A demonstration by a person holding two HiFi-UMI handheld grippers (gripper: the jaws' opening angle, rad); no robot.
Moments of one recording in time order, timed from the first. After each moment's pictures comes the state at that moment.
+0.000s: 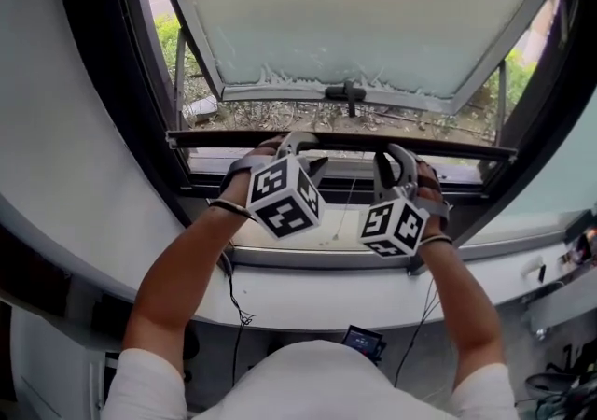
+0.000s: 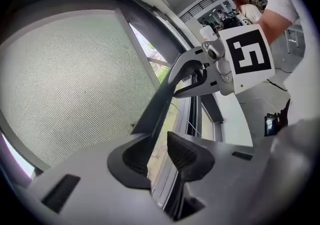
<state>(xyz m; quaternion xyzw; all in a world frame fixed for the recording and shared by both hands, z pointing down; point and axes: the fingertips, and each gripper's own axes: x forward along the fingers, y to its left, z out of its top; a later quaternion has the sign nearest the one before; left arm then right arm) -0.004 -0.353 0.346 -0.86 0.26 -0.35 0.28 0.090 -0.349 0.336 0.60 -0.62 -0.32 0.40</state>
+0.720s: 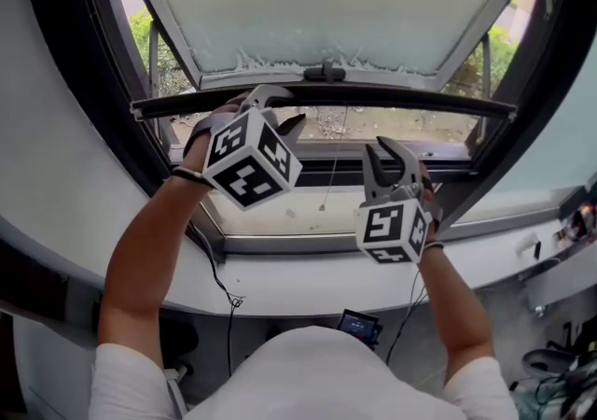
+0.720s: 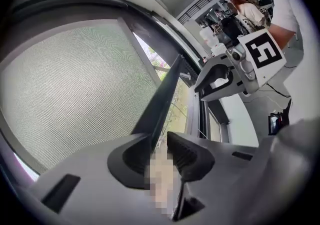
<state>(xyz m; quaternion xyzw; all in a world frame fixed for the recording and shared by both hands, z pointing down) -0.005 -0.357 0.283 -0.85 0.27 -0.33 0.31 0.095 -0.304 0.322 0.63 -0.68 -0.24 0.28</state>
